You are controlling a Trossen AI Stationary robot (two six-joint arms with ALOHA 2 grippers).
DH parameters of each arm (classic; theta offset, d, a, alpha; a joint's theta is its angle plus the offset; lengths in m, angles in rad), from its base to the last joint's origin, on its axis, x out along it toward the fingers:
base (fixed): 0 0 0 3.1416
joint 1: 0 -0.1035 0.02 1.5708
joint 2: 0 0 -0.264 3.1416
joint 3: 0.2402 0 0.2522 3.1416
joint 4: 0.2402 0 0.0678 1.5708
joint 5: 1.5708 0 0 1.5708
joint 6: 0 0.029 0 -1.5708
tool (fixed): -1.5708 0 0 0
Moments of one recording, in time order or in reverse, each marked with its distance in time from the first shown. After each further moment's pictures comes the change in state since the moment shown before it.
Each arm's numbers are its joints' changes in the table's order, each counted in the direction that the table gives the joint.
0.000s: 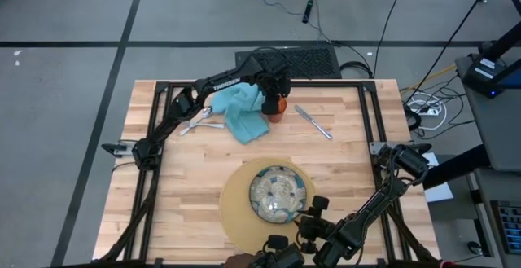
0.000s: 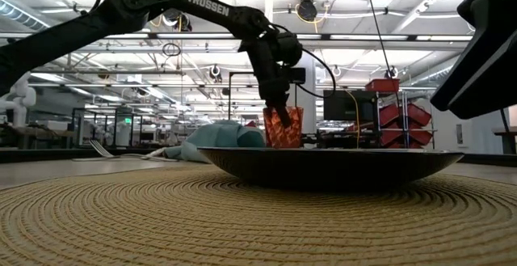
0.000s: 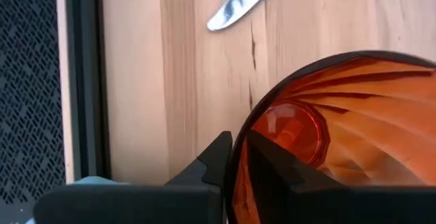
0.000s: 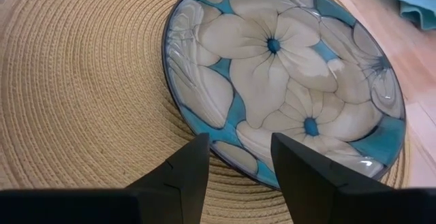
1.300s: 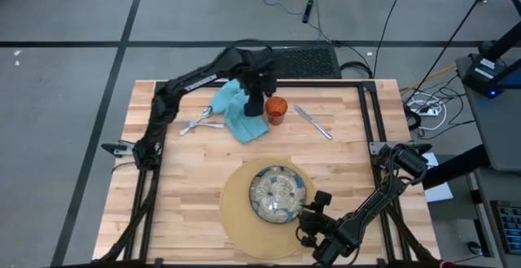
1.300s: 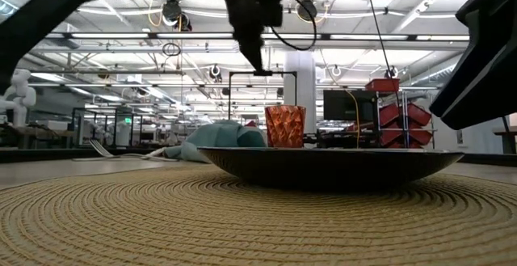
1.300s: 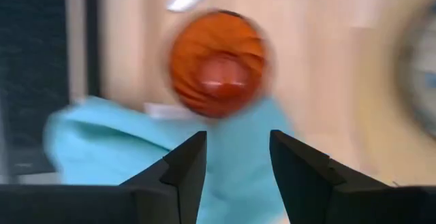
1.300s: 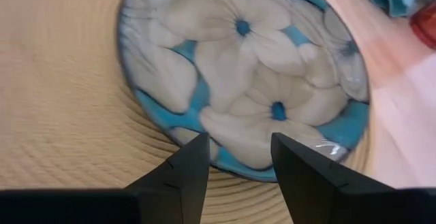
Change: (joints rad) left arm 0.069 -0.310 -0.051 0.322 -0.015 -0.124; right arm 0.016 -0.001 0.000 0.121 0.006 0.059
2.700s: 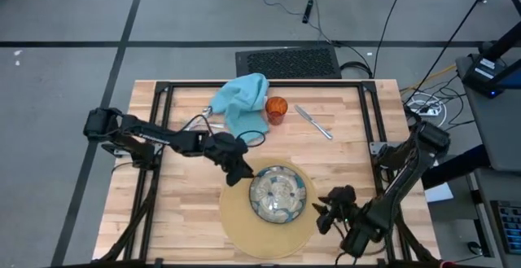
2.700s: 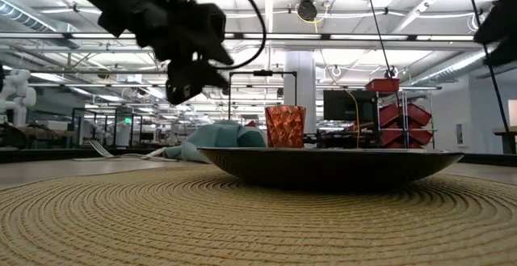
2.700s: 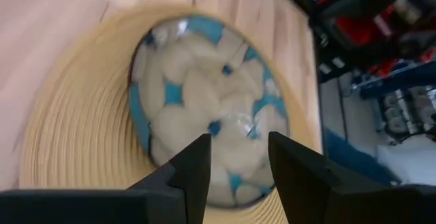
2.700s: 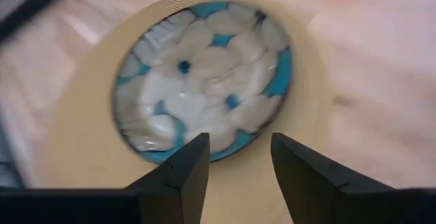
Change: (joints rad) left arm 0.474 -0.660 -1.583 -1.564 -0.141 -1.090; right arm -0.098 -0.330 -0.233 0.016 -0.036 0.805
